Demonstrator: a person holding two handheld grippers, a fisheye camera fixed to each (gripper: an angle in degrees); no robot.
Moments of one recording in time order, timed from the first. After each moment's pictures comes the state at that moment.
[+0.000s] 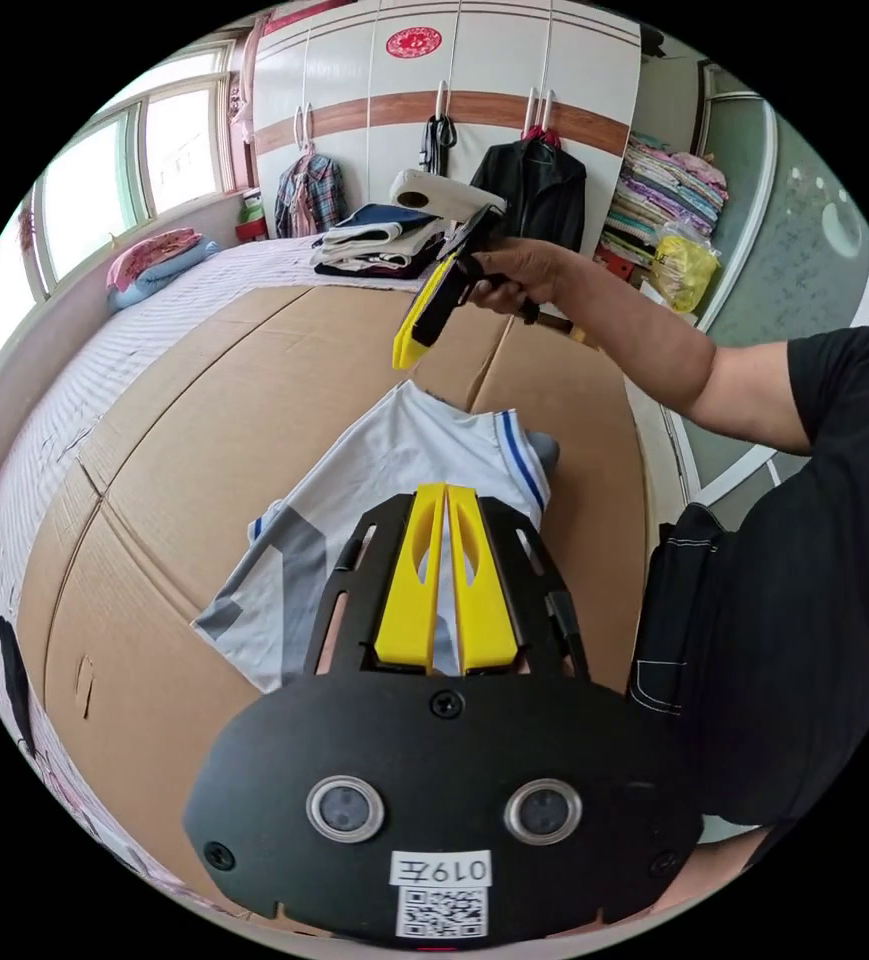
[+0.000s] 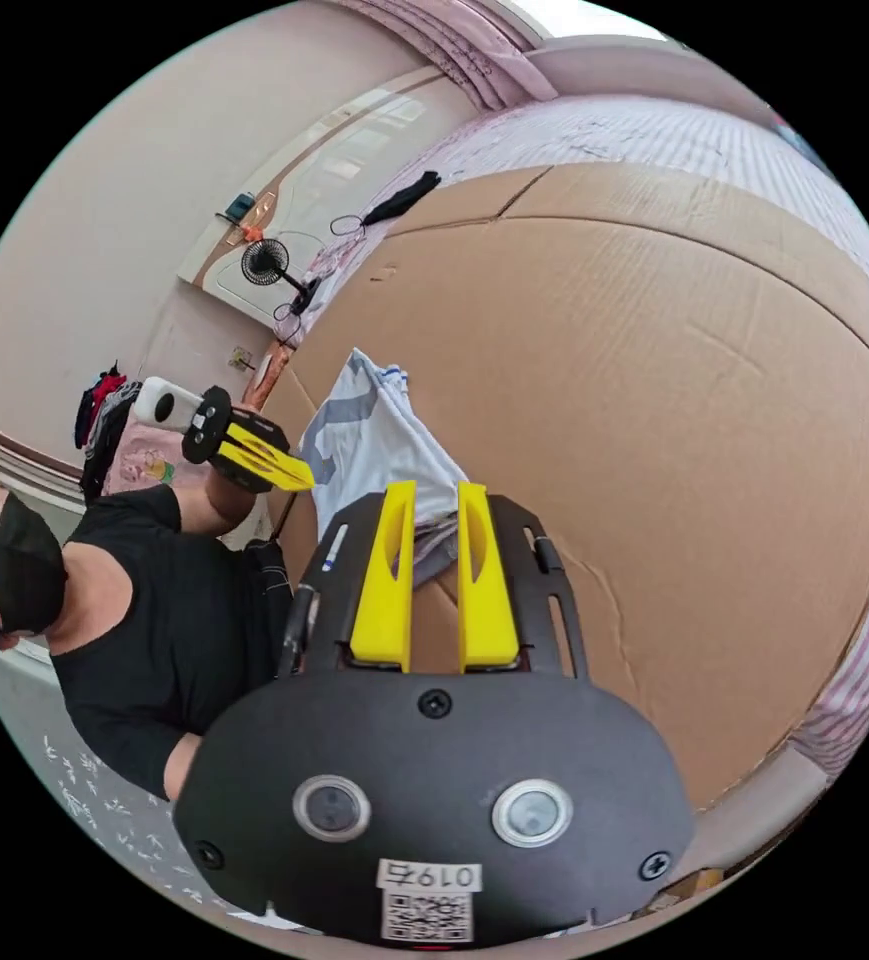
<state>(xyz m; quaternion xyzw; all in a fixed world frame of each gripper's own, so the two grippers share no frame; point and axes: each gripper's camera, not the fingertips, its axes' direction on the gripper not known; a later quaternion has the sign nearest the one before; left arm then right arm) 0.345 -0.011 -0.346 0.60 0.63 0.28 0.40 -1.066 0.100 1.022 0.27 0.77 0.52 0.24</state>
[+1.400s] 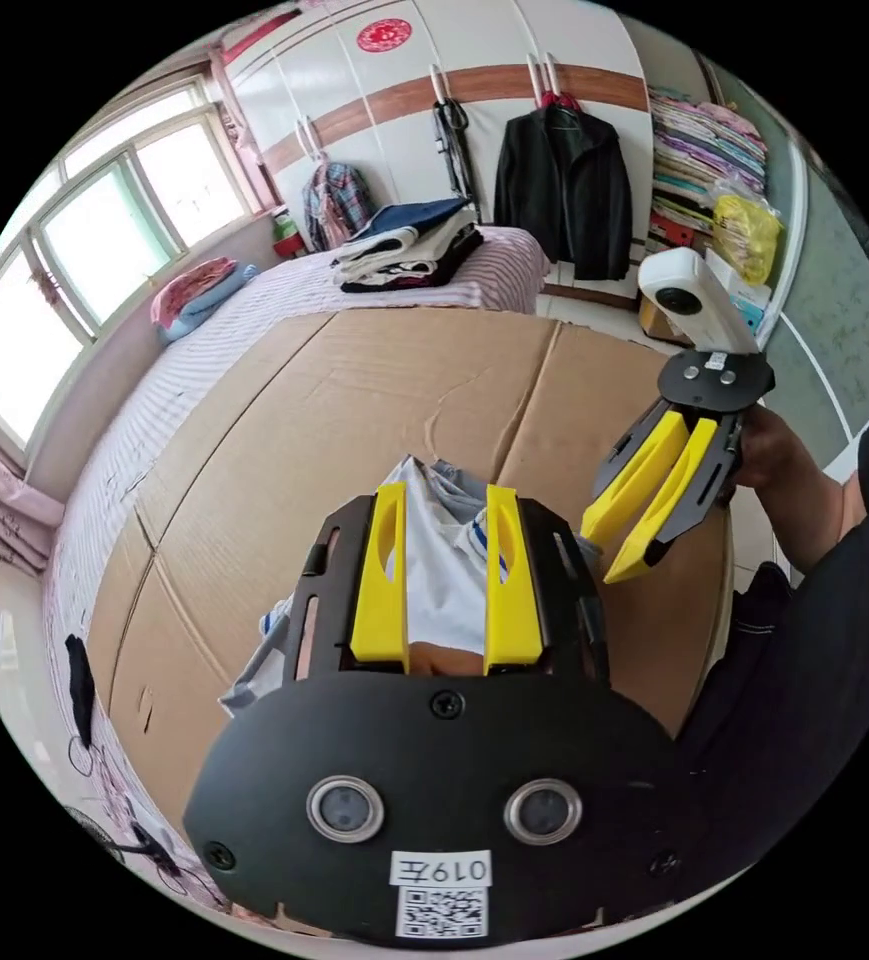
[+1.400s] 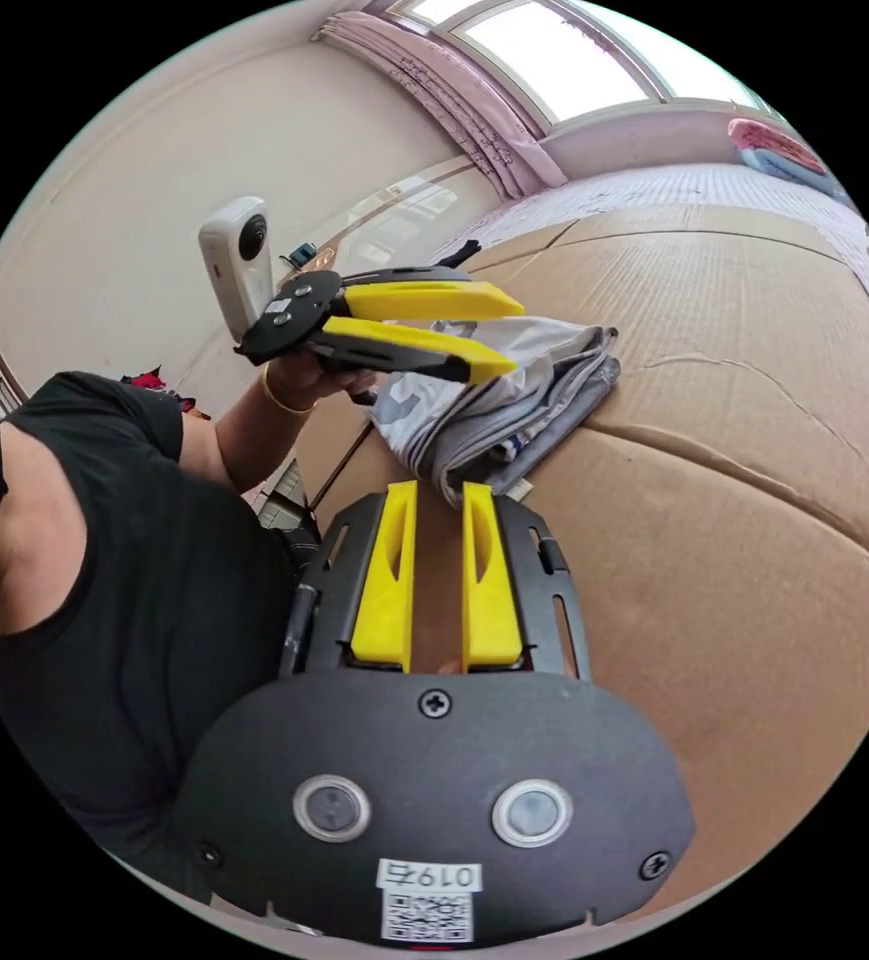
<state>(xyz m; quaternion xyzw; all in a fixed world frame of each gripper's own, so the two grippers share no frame) 0.455 0.073 -0.554 0.64 0.56 0.24 0.48 -0.807 0.142 1.494 0.30 0.84 0.39 0.22</state>
